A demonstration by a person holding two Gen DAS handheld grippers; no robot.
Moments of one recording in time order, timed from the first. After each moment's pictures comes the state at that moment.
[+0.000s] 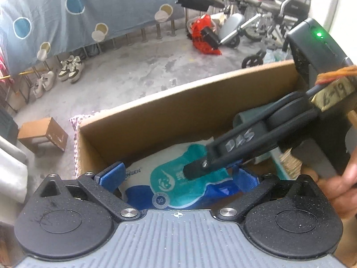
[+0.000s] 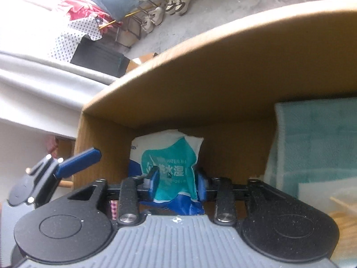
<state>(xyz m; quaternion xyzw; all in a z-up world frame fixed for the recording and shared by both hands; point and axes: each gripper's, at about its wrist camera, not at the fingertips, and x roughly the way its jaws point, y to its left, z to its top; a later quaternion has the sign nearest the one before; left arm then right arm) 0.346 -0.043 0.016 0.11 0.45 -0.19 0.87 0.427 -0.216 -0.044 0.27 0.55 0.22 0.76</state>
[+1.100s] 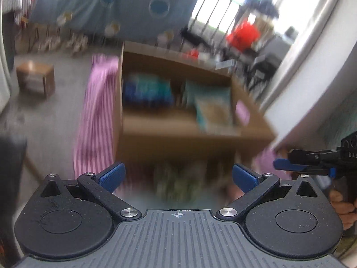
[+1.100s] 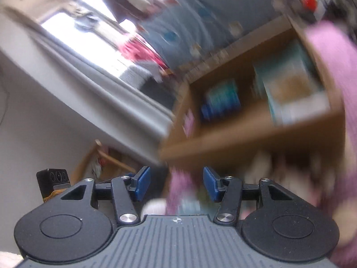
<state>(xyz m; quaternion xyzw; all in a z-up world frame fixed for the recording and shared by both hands) 0.091 0.039 0.025 -0.11 0.41 -0.22 0.88 0.084 -0.277 0.037 0.32 0.38 0.27 0.83</state>
